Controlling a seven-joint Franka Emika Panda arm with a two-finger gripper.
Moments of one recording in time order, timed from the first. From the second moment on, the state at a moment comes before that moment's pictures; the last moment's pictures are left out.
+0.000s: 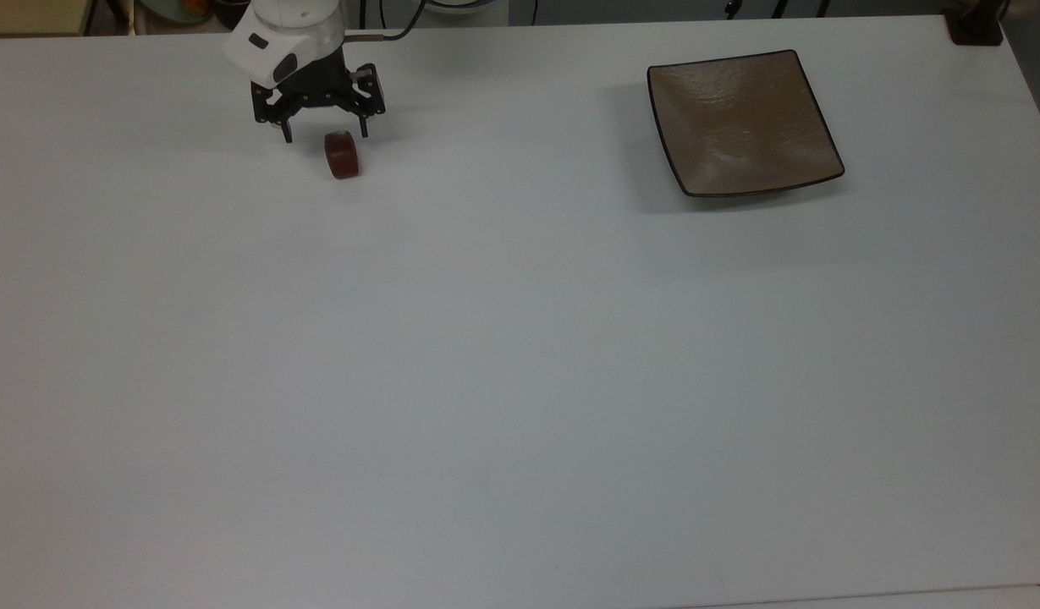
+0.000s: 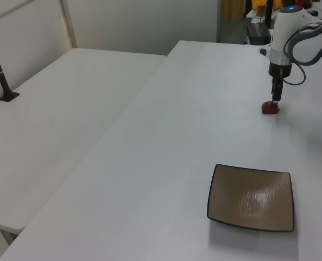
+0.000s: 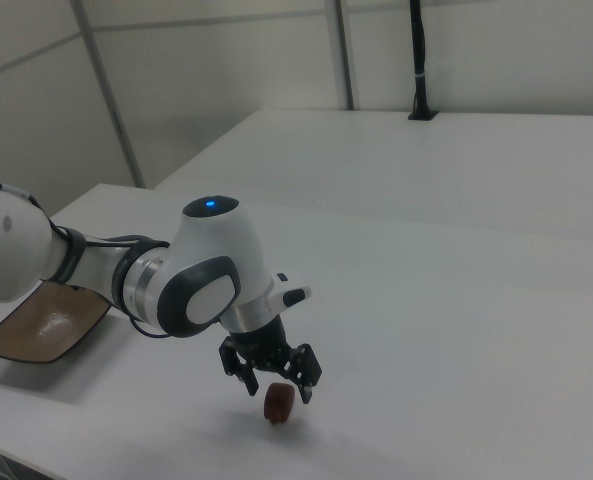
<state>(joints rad) 0.11 -0.06 -0.29 -2.42 -0.12 2.42 -0.35</state>
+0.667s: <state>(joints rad) 0.13 0.00 -0.29 -2.42 -0.12 2.45 -0.38</state>
